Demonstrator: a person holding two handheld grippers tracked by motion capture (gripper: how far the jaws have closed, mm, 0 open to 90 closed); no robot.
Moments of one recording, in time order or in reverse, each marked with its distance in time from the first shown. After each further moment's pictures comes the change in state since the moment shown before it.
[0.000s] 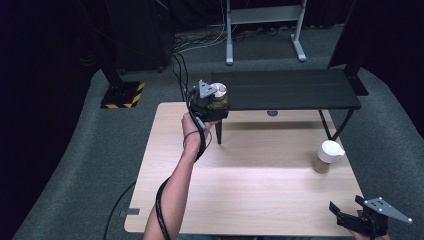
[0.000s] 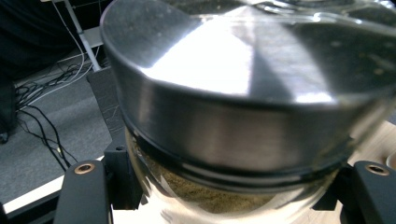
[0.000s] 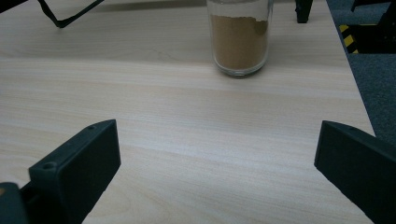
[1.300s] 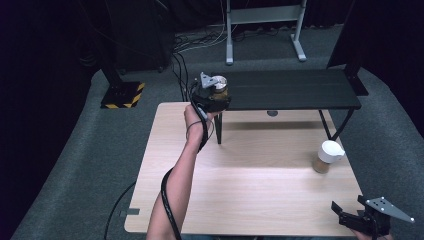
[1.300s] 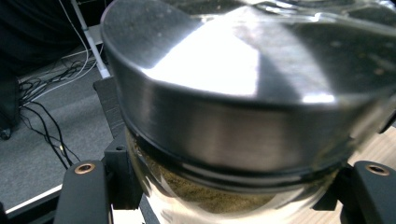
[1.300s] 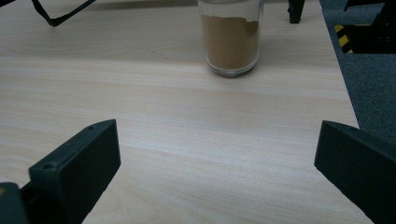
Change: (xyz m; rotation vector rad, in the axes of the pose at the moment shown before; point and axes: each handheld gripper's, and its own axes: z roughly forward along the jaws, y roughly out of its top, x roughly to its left) left arm 0.012 0.013 0.026 0.009 0.021 -0.022; right arm -0.003 0.002 -0.001 0.006 -0.012 -0.004
